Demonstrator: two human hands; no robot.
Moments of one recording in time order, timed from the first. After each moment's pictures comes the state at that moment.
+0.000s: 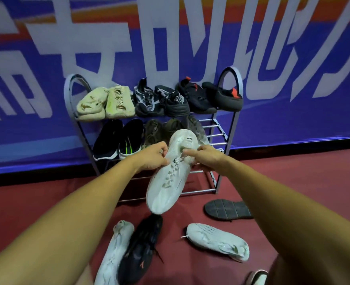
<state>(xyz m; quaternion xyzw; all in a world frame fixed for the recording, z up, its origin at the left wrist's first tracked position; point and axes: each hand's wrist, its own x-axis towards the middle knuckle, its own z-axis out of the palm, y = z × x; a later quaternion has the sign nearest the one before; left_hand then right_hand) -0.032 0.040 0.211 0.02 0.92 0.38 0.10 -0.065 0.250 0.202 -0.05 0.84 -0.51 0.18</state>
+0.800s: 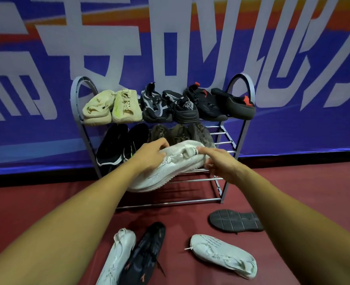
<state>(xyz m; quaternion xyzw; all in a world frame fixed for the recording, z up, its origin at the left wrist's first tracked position) -0.047 0.016 0.217 0.02 0.96 0.29 -0.02 -0.080 0.251 0.200 0.00 0.73 -0.66 0.20</state>
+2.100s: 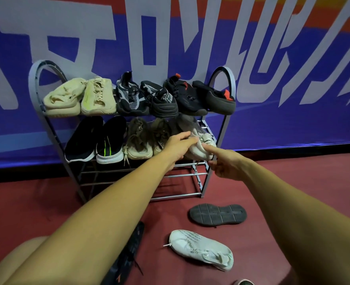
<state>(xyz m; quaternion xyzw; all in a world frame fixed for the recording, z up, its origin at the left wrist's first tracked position) -0.102 0.153 0.196 -0.08 0.74 0.67 0.04 -0.099 0.325 0.196 0.10 0.73 -0.63 0.24</state>
